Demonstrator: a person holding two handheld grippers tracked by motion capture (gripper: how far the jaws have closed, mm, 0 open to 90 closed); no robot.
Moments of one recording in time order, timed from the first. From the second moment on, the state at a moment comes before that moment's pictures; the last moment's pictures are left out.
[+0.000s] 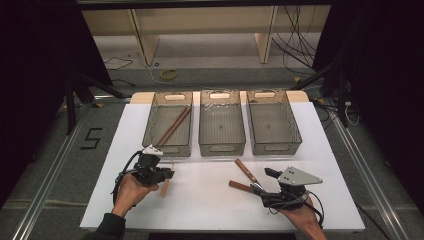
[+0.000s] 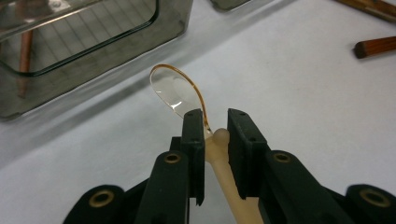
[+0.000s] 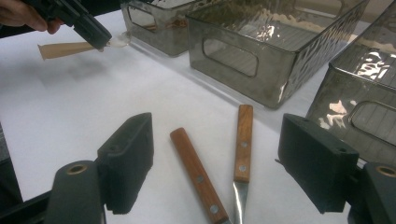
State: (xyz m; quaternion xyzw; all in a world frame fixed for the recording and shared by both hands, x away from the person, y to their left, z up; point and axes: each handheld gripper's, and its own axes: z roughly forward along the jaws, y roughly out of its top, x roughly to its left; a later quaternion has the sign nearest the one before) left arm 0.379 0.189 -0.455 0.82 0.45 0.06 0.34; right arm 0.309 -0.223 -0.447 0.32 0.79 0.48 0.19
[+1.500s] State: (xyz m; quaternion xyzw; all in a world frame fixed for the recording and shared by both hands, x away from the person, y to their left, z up) left arm 0.467 0.111 -0.375 0.80 0.40 0.08 0.44; right arm 0.310 -0.226 -0.447 0.33 0.79 0.48 0.19
